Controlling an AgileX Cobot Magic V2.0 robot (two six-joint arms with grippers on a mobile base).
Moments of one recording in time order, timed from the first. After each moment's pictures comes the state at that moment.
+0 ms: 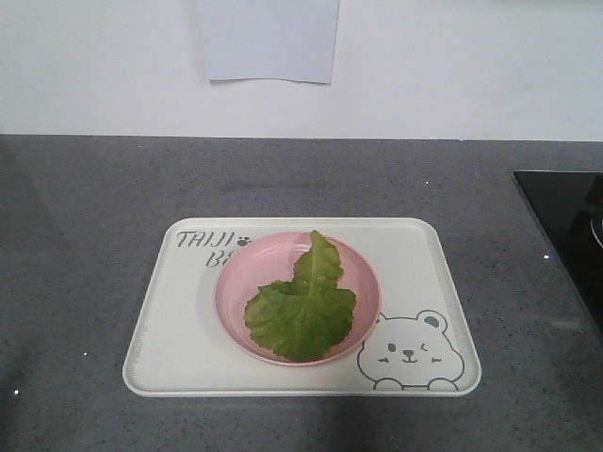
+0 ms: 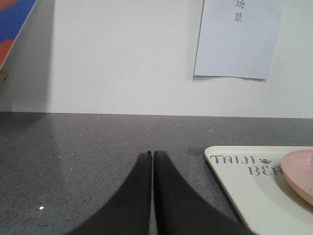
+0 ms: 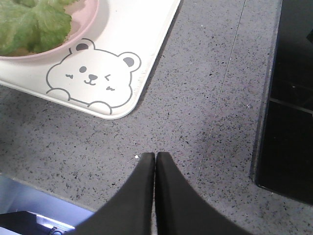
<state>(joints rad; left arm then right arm) -0.02 -0.01 0.03 0.00 0.02 -0.10 0.18 0.50 -0.68 0.06 1.03 -0.14</state>
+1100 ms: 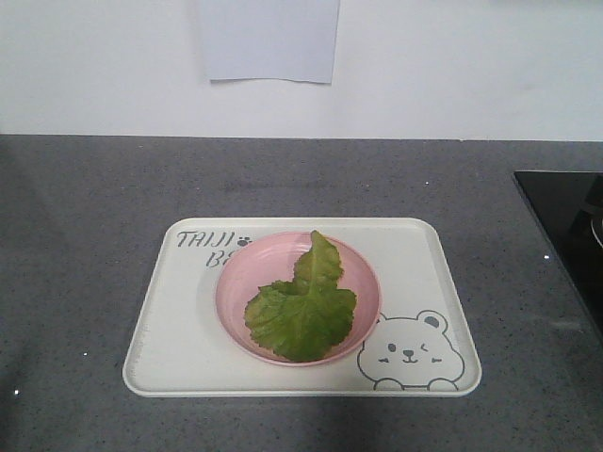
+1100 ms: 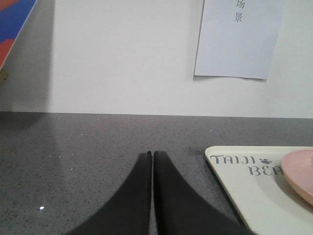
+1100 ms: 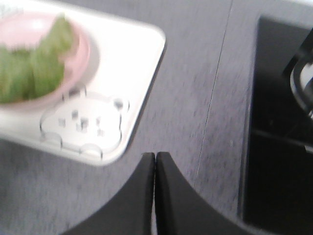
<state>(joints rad) -0.02 -0.01 0.03 0.00 0.02 -0.10 0.16 0.46 -0.68 0.03 0.89 -0.08</state>
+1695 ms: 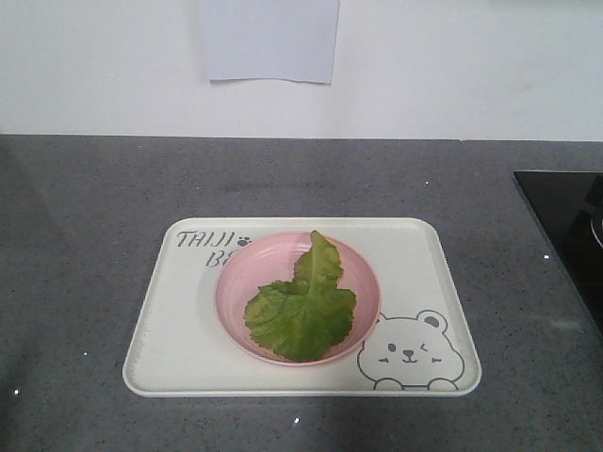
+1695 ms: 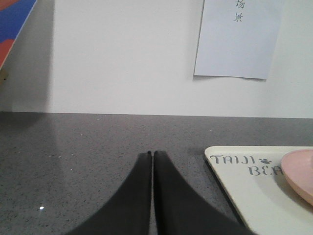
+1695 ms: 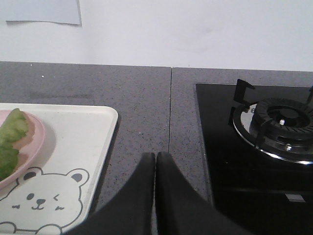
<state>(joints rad) -0.02 -0.01 0.03 0.00 0.02 -0.10 0.01 0.20 -0.42 0.01 0.55 0.00</state>
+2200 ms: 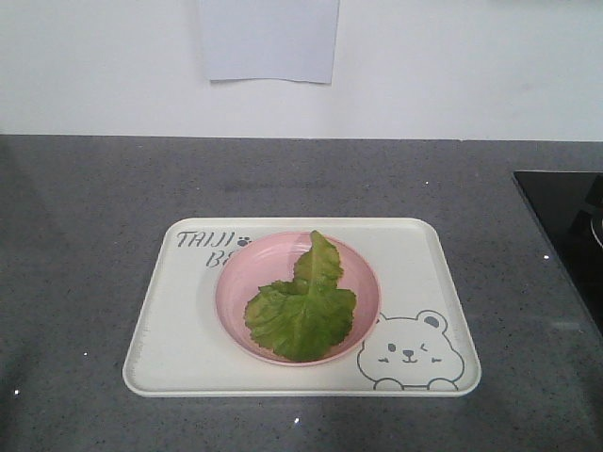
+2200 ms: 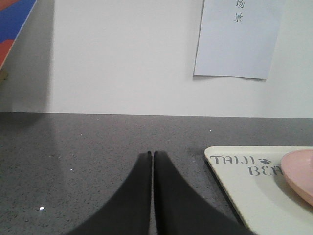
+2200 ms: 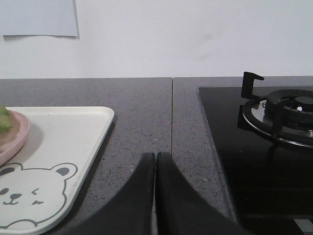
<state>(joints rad) -0.02 -0.01 0.03 0.00 0.02 -0.10 0.01 -0.01 0.03 0.01 0.14 0.02</state>
